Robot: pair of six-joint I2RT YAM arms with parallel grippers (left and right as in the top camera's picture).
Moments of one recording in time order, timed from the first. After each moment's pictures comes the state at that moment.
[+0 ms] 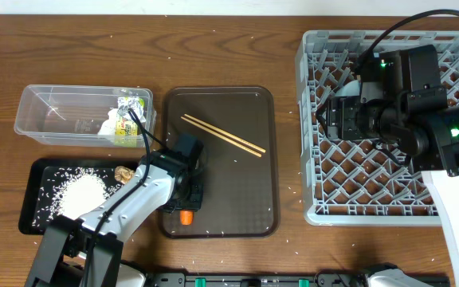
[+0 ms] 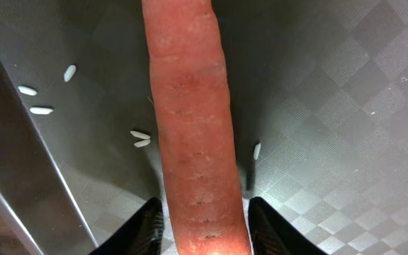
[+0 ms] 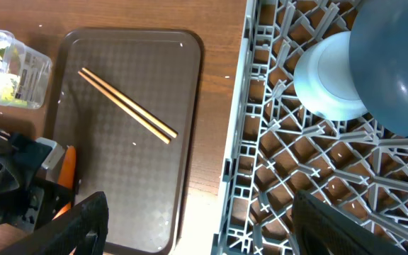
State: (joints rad) left arm -0.41 1.51 0.73 -0.79 0.07 -0.34; right arm 0.26 1.36 1.64 -1.26 -0.12 0.21
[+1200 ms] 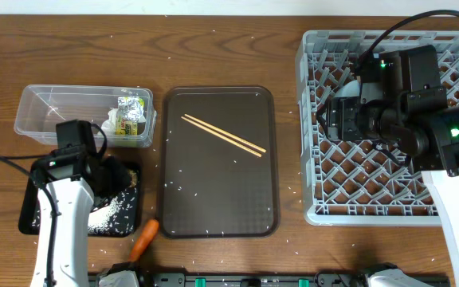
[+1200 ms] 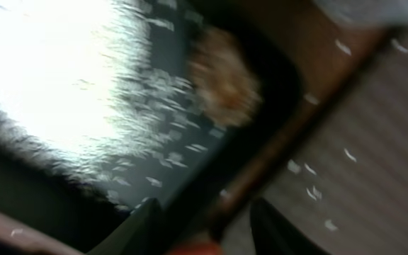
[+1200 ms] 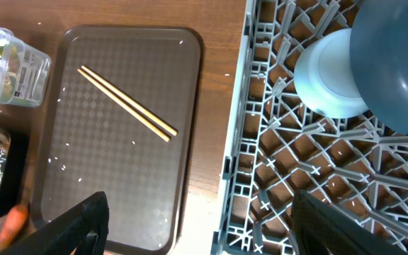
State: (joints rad) left arm 0.23 1.24 0.87 -1.03 0.07 -0.42; right arm 0.26 1.36 1.64 -1.27 -0.12 0.21
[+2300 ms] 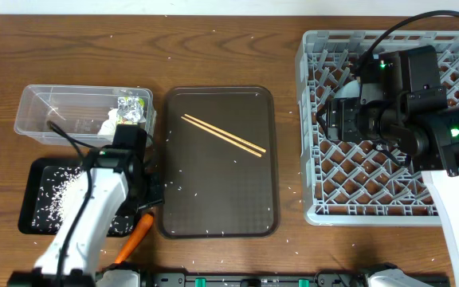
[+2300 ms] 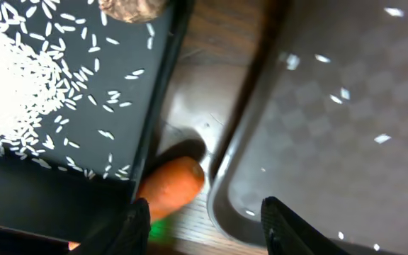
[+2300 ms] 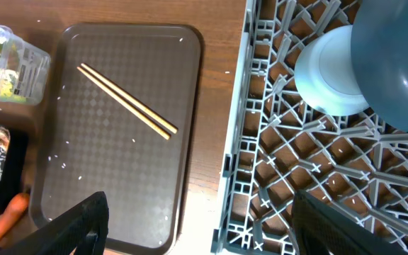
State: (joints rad) left arm -0.06 1.34 0.81 -1.09 0.02 -0.39; right arm 0.26 1.36 1.64 -1.28 -0.12 0.21
